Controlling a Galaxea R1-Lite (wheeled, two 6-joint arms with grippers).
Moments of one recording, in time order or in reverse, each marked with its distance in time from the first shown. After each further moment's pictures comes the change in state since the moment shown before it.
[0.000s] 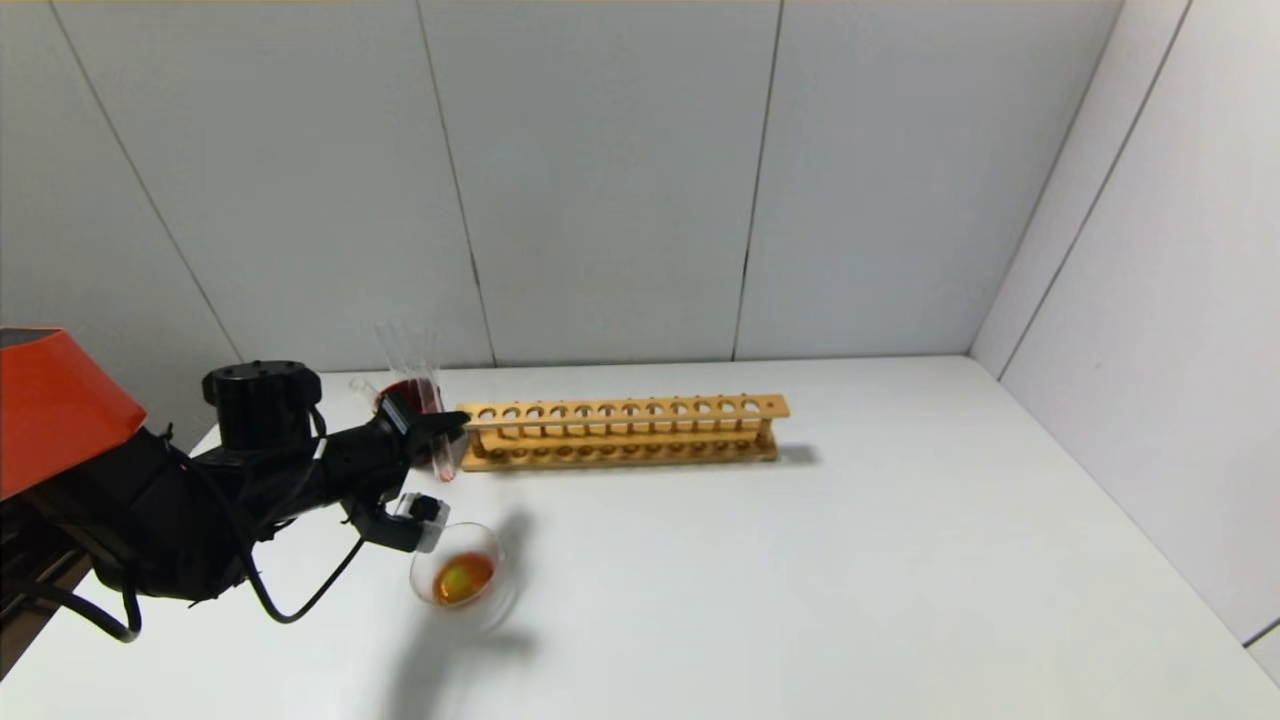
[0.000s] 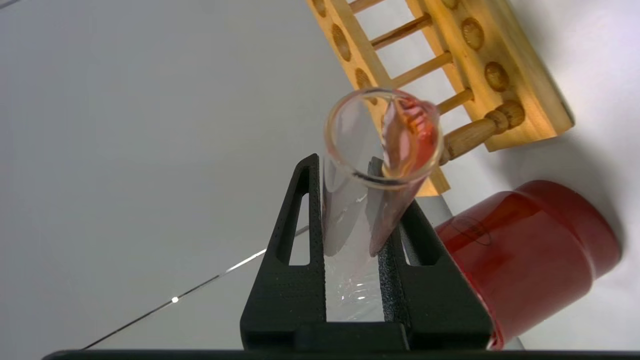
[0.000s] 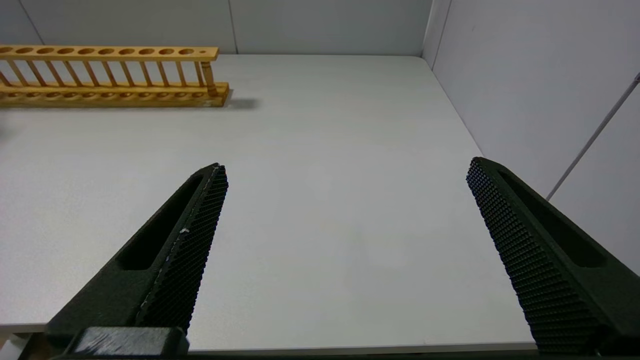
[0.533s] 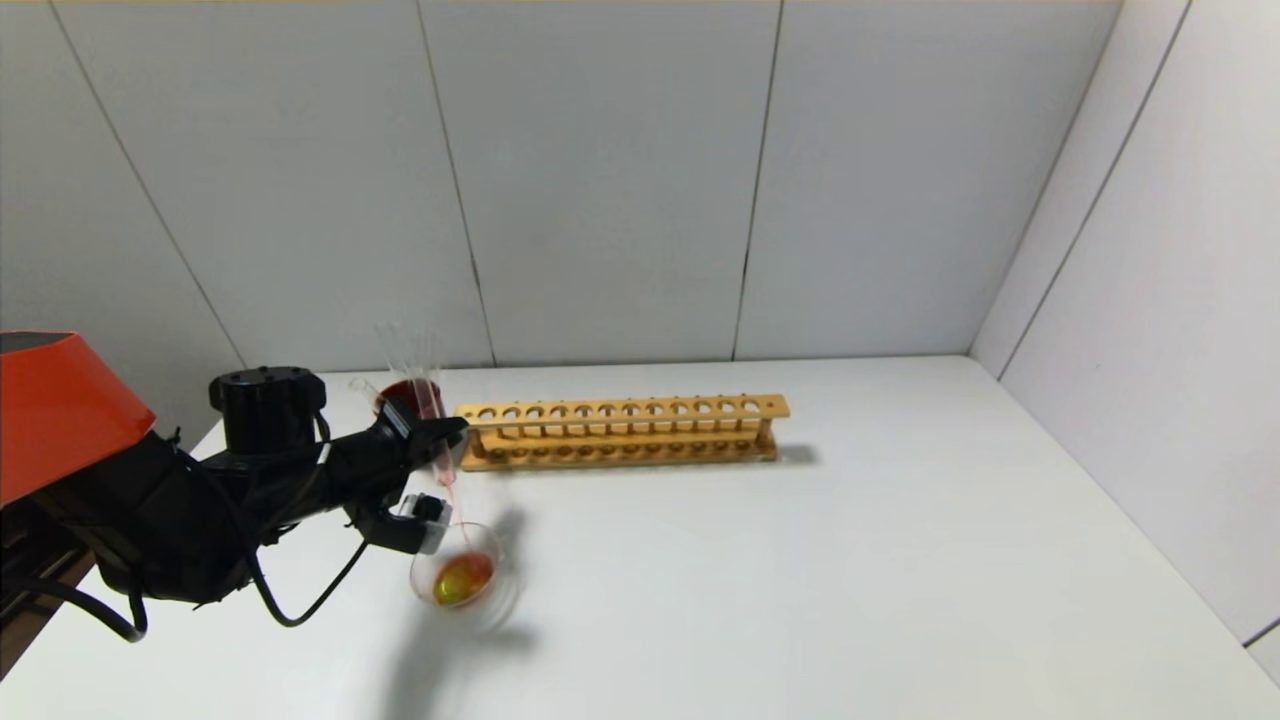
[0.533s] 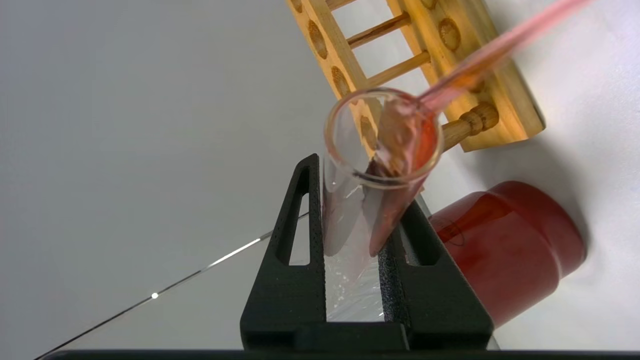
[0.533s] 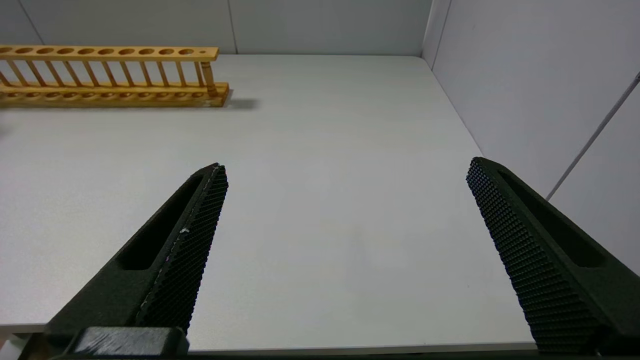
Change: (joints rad) left arm 0.000 0.018 0.004 0.001 0.030 -0.028; right arm 0.000 0.000 0.000 0.000 0.000 0.000
